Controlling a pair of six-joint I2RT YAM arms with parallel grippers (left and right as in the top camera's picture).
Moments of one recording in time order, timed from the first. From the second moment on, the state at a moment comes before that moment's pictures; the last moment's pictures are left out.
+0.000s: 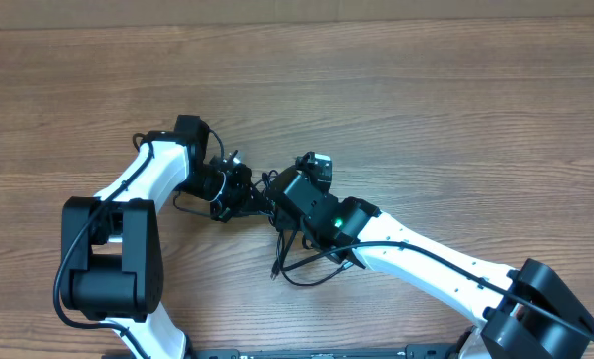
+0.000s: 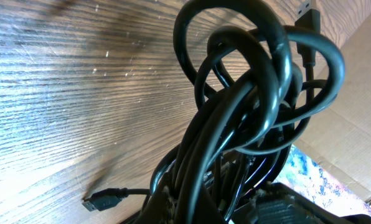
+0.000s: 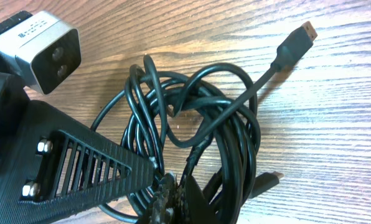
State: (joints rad) left arm -0.08 1.88 1.15 -0.96 0.85 -0.36; right arm 0.91 1.65 1.09 -0.45 0.19 0.99
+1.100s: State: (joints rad) left arm -0.08 1.88 1.15 -0.92 0.89 0.29; right arm 0.85 1.72 1.12 -0.51 -0.03 1.11
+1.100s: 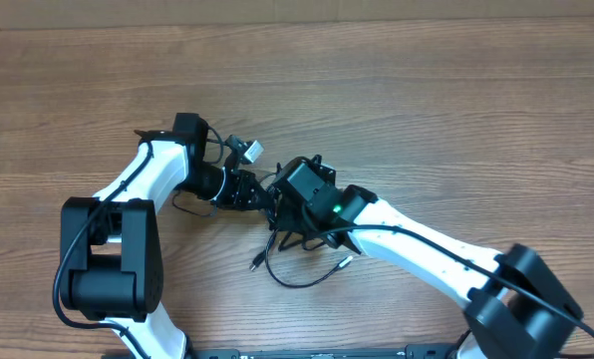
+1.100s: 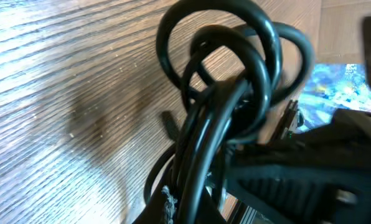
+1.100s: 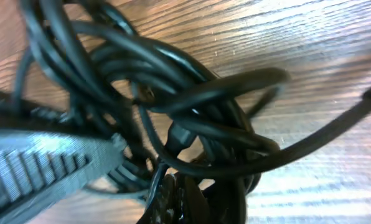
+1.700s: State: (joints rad) left arm -0.08 1.88 1.15 -0.95 0.94 0.35; right arm 0.53 1.72 1.13 -0.42 -0.41 0.92
